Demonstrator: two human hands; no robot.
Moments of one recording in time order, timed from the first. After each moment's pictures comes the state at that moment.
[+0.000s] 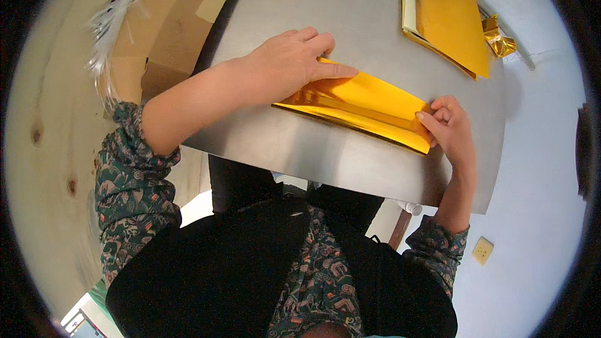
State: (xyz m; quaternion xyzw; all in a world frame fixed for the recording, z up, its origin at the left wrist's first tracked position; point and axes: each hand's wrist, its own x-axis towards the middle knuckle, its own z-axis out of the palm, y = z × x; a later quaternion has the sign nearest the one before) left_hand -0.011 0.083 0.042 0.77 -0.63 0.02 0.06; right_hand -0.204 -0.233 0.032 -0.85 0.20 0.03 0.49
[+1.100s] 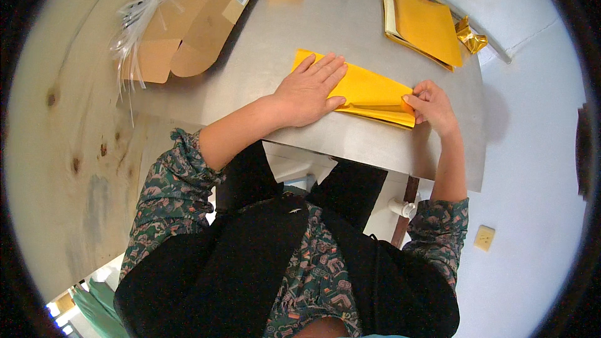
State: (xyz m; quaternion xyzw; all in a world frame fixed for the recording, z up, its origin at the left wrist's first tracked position) left_hand -0.059 0.053 -0.013 0.86 -0.51 -0.01 0.08; right_hand -0.170 -0.259 0.019 -0.86 0.22 0.04 0.46
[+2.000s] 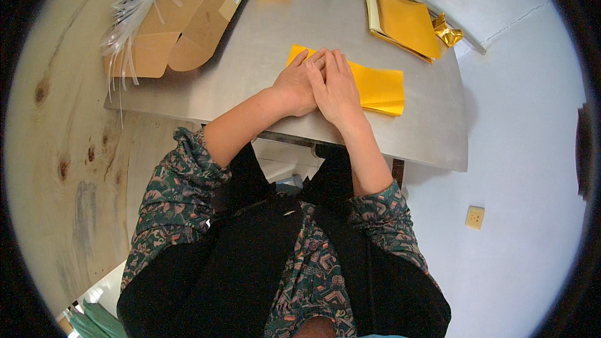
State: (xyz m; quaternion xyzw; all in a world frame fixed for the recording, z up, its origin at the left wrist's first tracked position) left_hand -0.038 0.046 -0.019 0.84 -0.53 0.00 0.11; right_hand -0.110 -0.068 -0.008 -0.94 0.10 -0.14 0.28
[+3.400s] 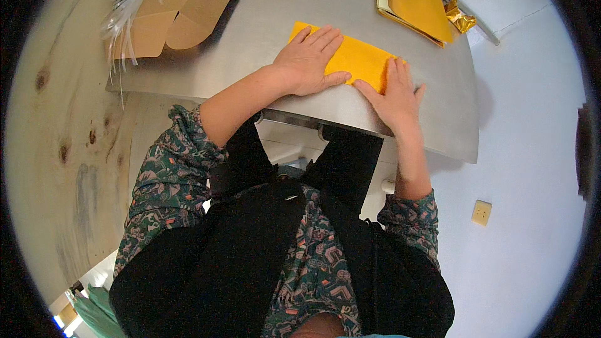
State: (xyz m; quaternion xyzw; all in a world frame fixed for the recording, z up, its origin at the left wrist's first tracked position) left_hand -0.016 0.023 -0.039 0.86 -0.50 0.03 0.09; right_hand -0.158 -0.163 -0.013 -0.97 0.23 -0.02 0.04
